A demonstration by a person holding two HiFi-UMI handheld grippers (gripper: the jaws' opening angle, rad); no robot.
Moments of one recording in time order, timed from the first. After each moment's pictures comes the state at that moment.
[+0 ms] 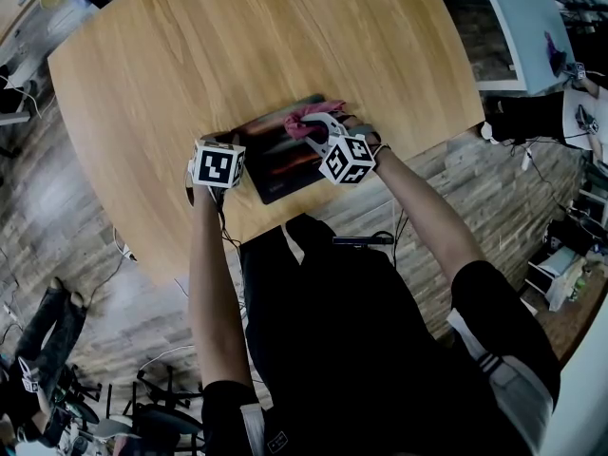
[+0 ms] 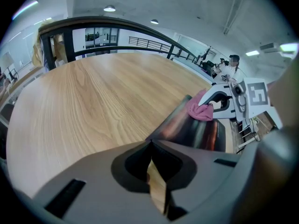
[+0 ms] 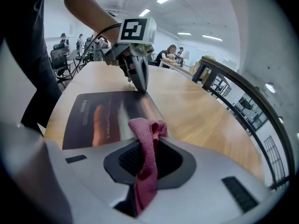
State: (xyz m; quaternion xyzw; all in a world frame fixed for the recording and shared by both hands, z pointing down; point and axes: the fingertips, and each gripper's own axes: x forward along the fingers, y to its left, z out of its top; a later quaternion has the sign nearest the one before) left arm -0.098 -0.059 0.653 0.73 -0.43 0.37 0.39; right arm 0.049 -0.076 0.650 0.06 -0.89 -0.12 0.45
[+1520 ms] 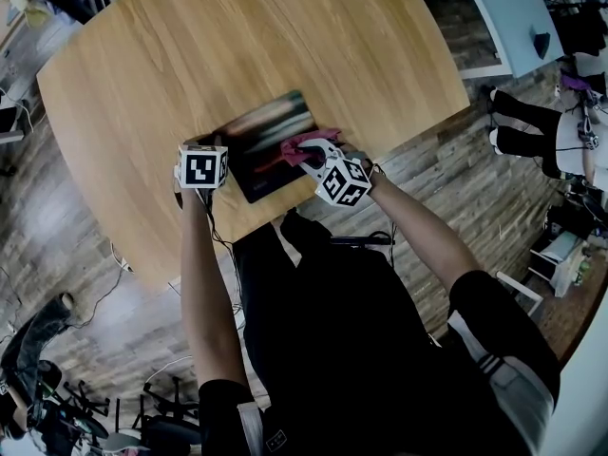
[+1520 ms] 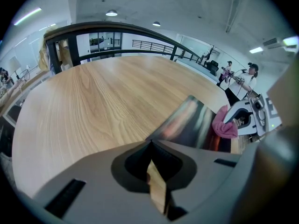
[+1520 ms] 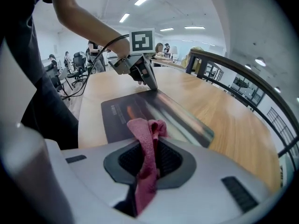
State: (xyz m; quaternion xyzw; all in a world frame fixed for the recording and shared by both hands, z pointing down) left arm -0.101 -0.061 0.651 0.72 -0.46 0.37 0.37; right arm 0.089 -0.006 0.649 0.10 -0.89 -0.01 0.44
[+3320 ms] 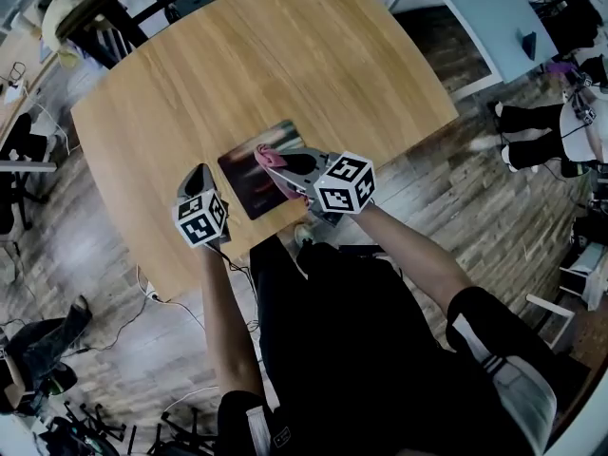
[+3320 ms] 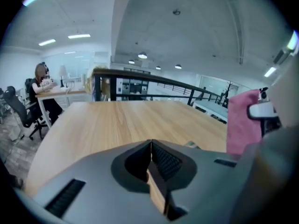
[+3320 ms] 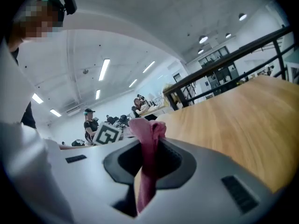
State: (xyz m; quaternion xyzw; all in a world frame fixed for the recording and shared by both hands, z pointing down) left arm -0.122 -0.037 0.529 0.68 -0.66 0.17 0.28; right arm 0.042 -0.027 0.441 0.17 -0.93 0.30 0.10
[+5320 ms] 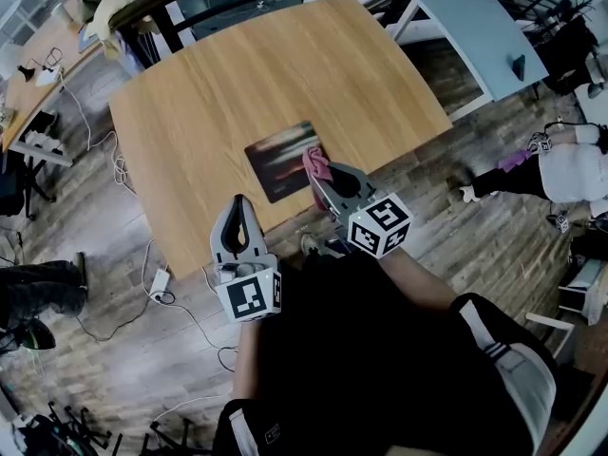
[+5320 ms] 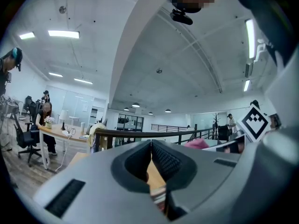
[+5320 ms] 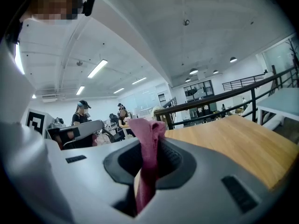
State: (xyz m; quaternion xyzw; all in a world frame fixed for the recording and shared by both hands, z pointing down) left arm -0.077 0.125 0.266 0.73 -0.68 -0.03 0.05; right arm 0.065 0.060 0.311 0.35 -0.92 0.18 0.06
